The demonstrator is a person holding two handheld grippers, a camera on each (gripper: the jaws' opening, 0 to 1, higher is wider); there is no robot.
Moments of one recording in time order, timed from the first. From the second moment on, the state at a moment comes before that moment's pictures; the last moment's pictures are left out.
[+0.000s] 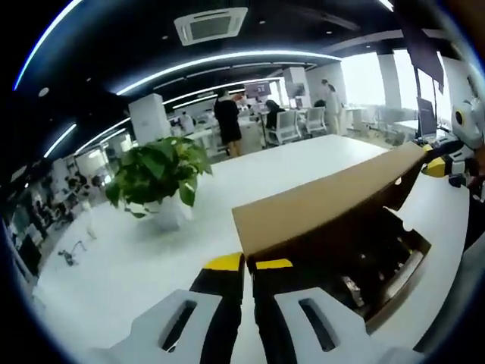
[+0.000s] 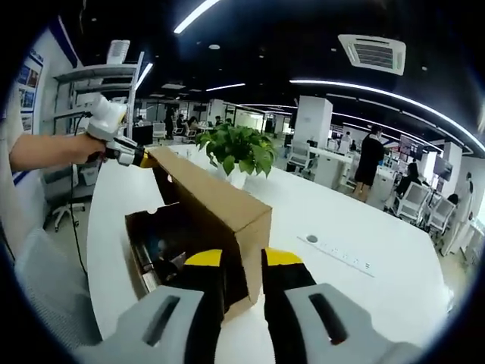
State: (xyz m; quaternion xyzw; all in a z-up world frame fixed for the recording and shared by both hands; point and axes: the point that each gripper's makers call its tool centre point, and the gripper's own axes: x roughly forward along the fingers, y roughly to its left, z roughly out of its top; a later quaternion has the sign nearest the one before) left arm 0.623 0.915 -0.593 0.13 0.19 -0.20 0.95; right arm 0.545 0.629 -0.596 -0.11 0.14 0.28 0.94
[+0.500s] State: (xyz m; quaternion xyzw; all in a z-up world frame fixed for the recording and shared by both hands) left arm 0.637 0.910 -0.587 0.14 0.18 -0.21 0.95; right arm 0.550 0.609 -0.643 -0.12 0.19 0.25 0.94
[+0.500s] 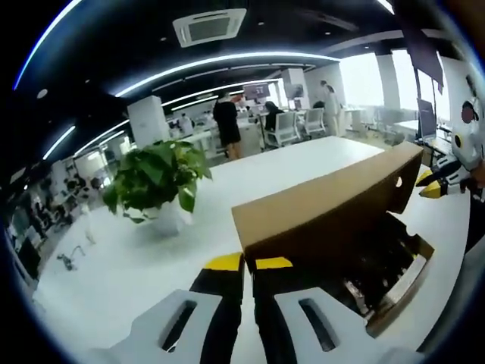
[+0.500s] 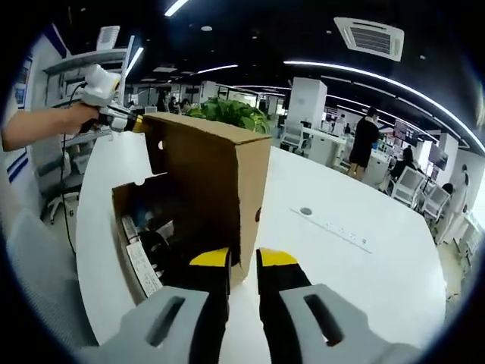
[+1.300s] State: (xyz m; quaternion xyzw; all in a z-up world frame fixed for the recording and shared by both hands) left arm 0.660 0.905 -0.582 0.14 0.18 -0.22 0.95; right arm 0.583 0.613 -0.681 -0.13 0.22 0.23 0.94
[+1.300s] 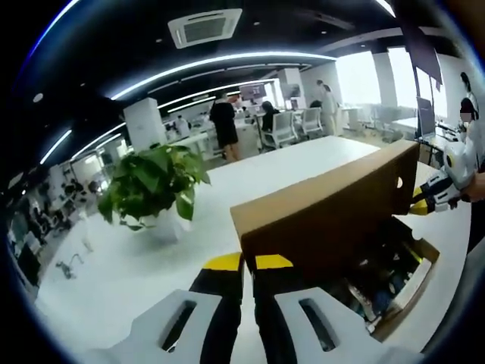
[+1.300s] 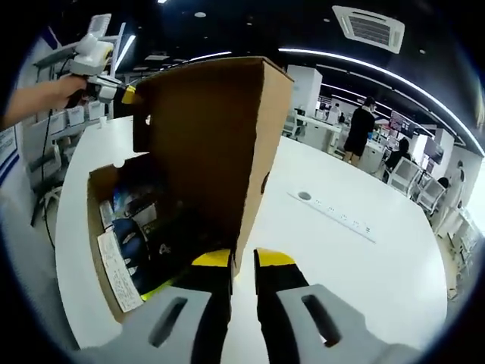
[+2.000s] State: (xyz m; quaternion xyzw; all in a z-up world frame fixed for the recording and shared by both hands) left arm 0.687 0.900 -0.584 0.15 0.19 -0.23 0.94; right arm 0.594 0.617 -0.688 -0.12 0.23 0.22 0.94
